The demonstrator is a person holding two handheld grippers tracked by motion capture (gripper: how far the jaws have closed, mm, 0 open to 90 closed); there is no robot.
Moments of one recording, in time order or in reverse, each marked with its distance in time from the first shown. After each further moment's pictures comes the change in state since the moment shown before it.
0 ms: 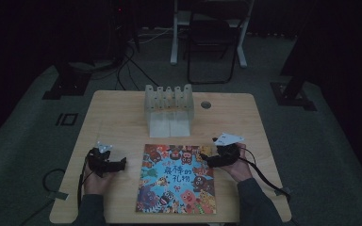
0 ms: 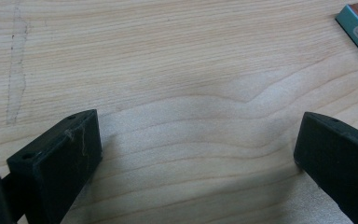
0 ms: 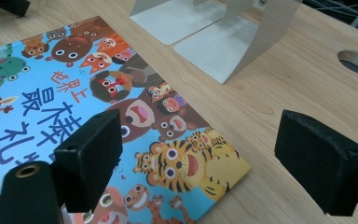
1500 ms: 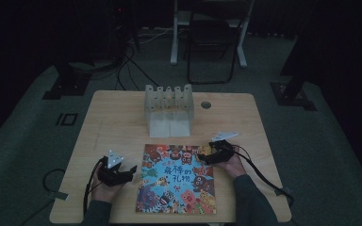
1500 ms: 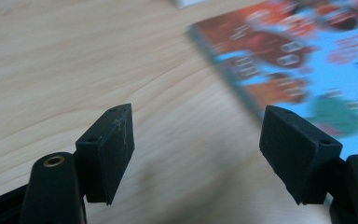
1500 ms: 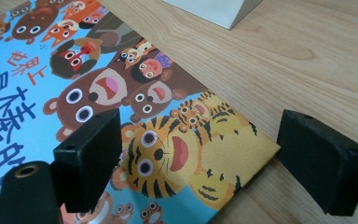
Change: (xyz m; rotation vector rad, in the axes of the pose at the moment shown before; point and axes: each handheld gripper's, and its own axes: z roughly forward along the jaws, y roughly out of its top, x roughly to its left) left arm -0.058 -0.013 -0.042 -0.143 -0.190 0.181; right arm -0.030 -0.030 0.052 0.095 0.133 0.189
